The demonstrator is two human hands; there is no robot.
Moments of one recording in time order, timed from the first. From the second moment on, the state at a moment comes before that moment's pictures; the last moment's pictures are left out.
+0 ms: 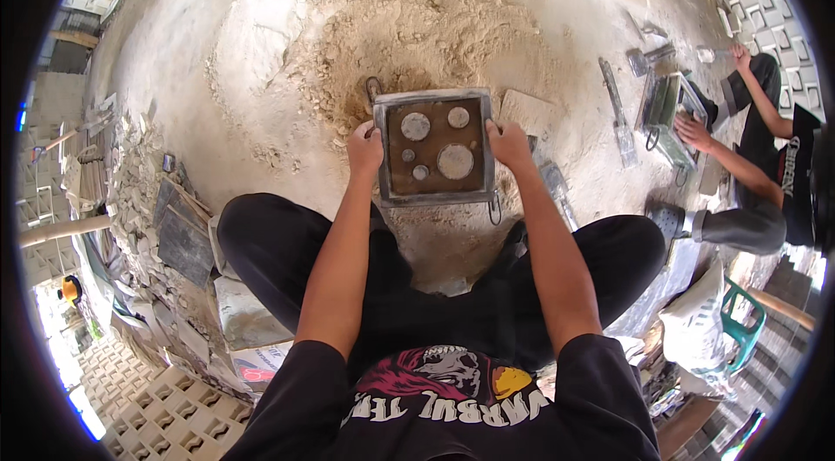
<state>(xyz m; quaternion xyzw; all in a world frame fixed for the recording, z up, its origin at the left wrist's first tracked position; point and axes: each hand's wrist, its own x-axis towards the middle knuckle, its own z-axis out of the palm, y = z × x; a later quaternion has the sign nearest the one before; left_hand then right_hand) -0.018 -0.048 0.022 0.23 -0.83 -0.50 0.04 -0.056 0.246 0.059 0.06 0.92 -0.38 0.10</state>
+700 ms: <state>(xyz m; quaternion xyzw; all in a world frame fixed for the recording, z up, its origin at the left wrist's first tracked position) -0.014 -0.012 0.013 0.32 -0.86 -0.39 0.03 0.066 0.366 -0.019 0.25 0.96 -0.02 0.11</state>
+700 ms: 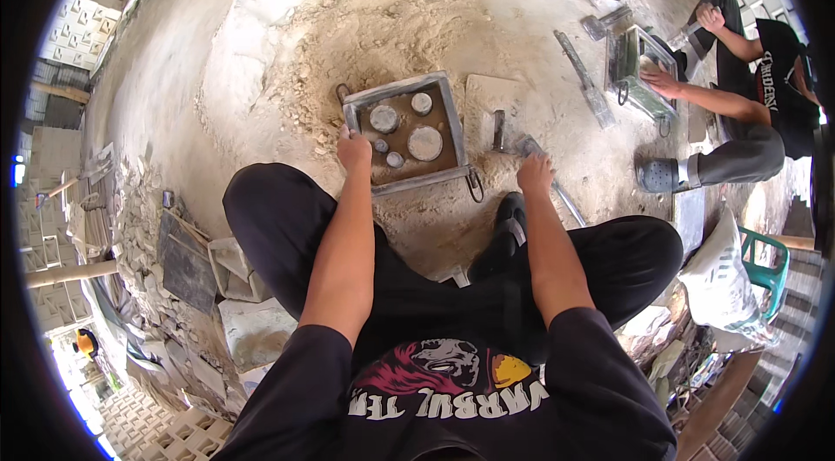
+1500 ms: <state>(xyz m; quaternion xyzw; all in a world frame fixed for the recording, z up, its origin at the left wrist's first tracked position) -0.014 -0.012 0.008 0.33 -0.86 -0.39 0.01 0.054 0.428 0.020 0.27 0.92 -0.26 -0.08</state>
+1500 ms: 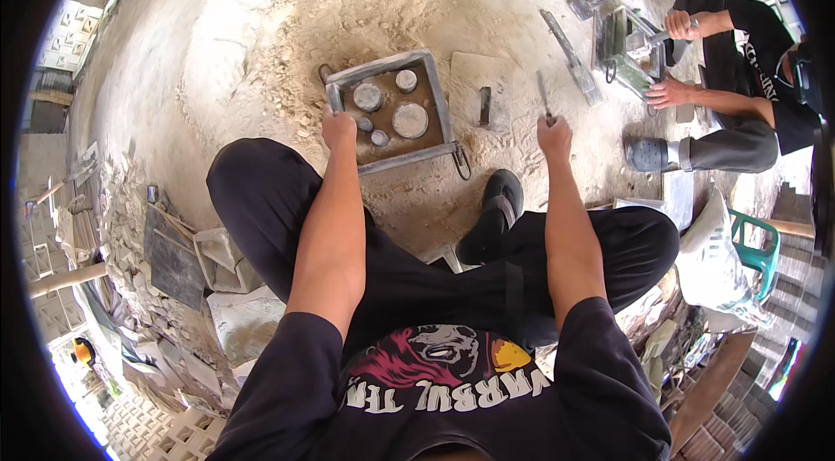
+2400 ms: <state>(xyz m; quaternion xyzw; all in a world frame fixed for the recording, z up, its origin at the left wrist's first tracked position) 0.005 -0.030 0.005 0.32 -0.75 -0.57 0.04 -0.126 0.011 0.136 -0.08 0.69 -0.72 -0.04</state>
